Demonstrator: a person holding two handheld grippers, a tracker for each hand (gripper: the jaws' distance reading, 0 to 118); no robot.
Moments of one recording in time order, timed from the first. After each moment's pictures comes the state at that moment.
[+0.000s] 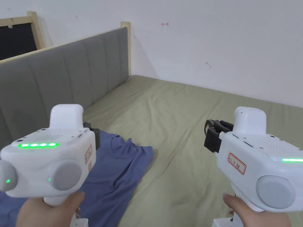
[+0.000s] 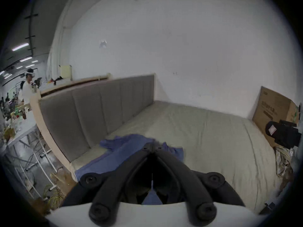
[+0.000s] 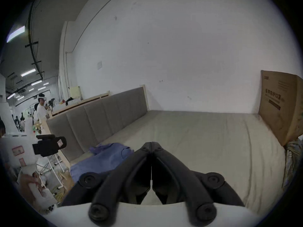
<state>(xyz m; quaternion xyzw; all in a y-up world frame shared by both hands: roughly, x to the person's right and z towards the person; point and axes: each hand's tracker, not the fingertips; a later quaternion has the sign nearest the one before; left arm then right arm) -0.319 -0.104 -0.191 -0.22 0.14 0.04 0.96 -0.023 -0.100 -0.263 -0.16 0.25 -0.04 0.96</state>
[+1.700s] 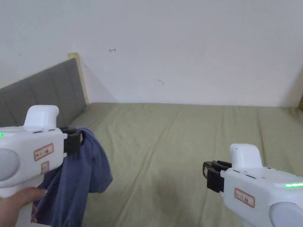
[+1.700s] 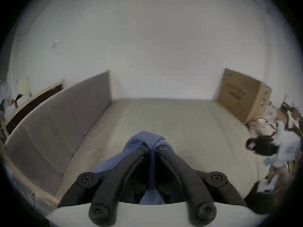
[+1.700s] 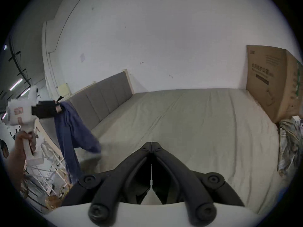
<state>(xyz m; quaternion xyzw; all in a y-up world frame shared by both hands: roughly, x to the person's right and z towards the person) -0.267 -0.020 -0.255 -0.20 -0.09 -0.01 0.97 0.100 -0.109 -0.239 -0.23 0.18 -0.08 0.95</state>
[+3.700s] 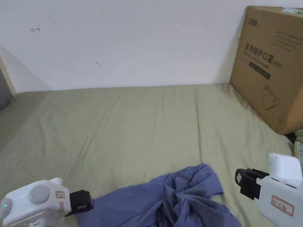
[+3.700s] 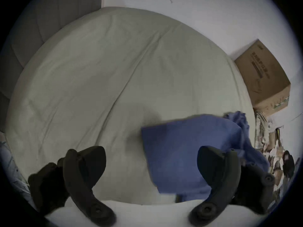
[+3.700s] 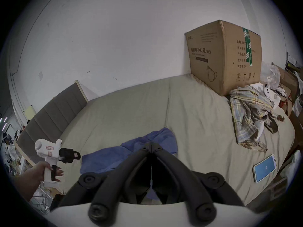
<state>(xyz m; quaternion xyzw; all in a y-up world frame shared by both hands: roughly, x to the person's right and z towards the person) -0.184 -0.301 -0.394 -0.54 -0.04 0.13 0.83 0.278 -0.169 -0.191 -0.28 -0.01 -0.13 0.95</state>
